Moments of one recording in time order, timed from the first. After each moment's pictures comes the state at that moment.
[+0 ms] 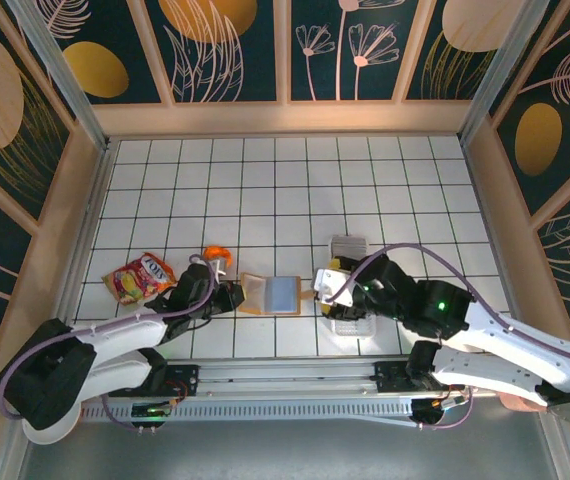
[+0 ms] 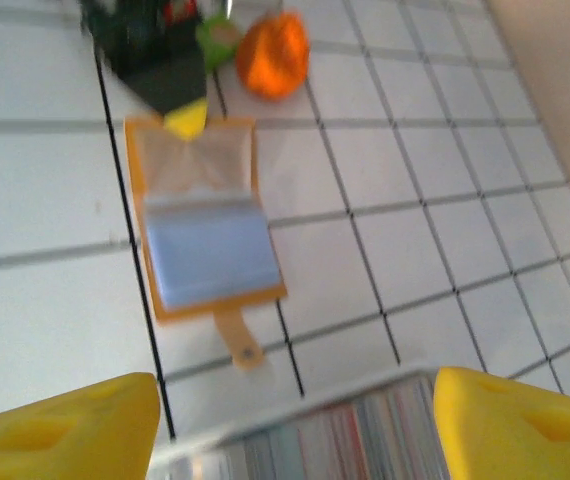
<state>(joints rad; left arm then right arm) -0.65 1.12 0.20 0.21 0.20 -0.83 1.12 0.78 0.82 -0.76 0.16 -0.51</state>
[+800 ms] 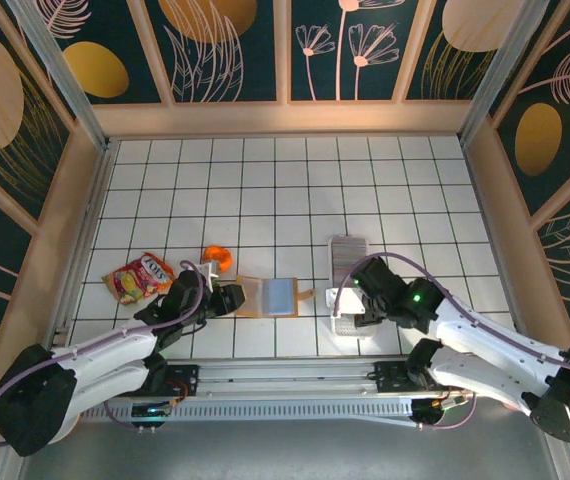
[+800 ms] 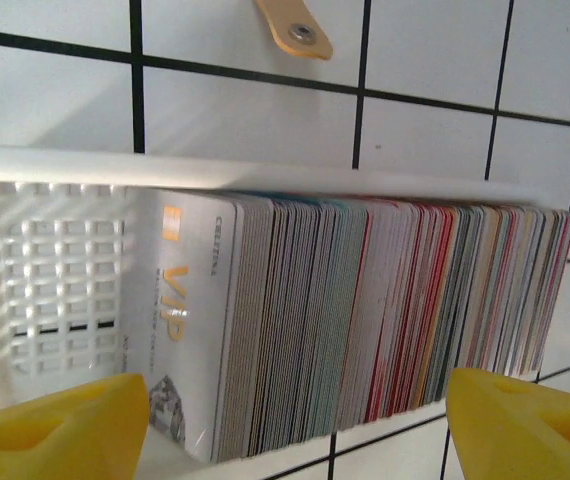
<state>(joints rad) -0.65 0.96 0.15 0.15 0.17 -0.86 0.89 0.87 0.60 -0.76 0.17 -0.92</state>
